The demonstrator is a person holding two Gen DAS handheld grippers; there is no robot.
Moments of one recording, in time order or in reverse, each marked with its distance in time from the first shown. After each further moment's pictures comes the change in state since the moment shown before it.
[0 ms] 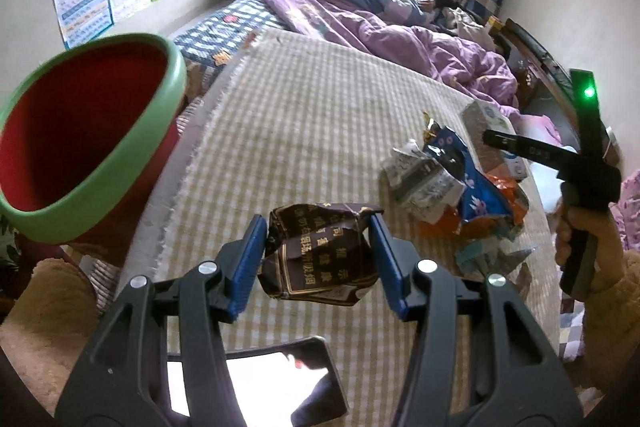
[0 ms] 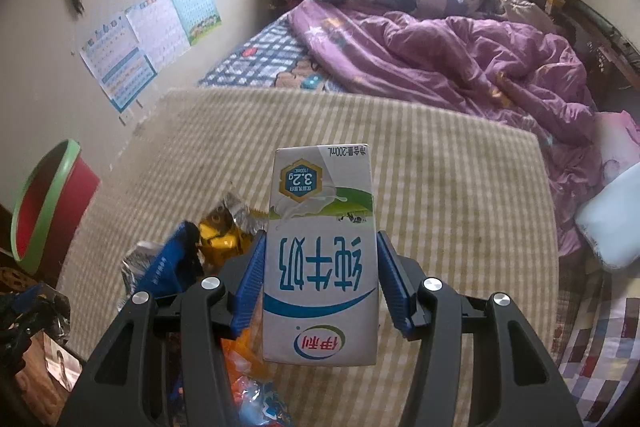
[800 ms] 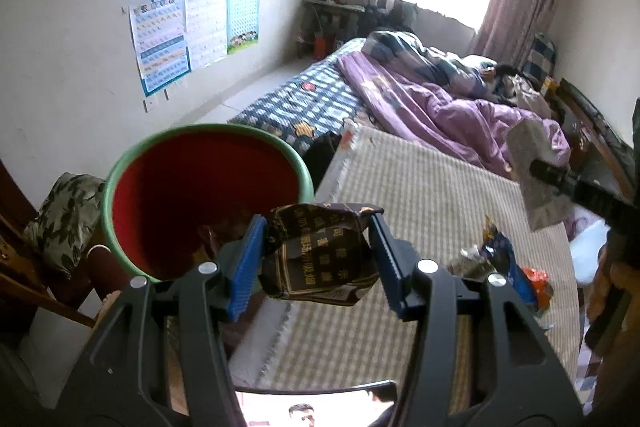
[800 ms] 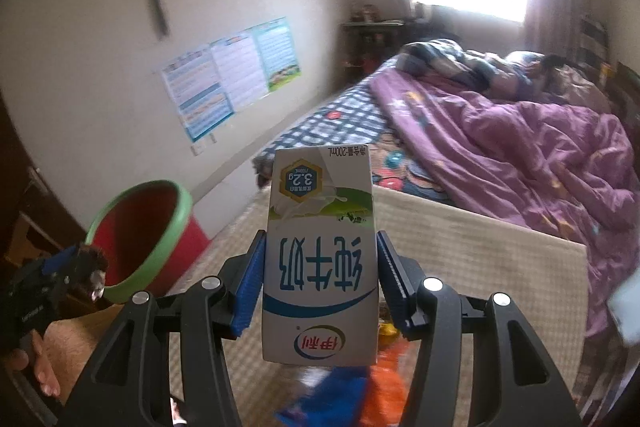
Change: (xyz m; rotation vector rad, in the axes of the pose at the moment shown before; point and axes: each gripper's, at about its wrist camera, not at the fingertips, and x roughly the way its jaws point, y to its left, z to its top) left arm -0.077 0.045 0.043 -0.096 -0.229 0.231; right arm -0.061 0.110 0.050 -0.173 -0.195 0.218
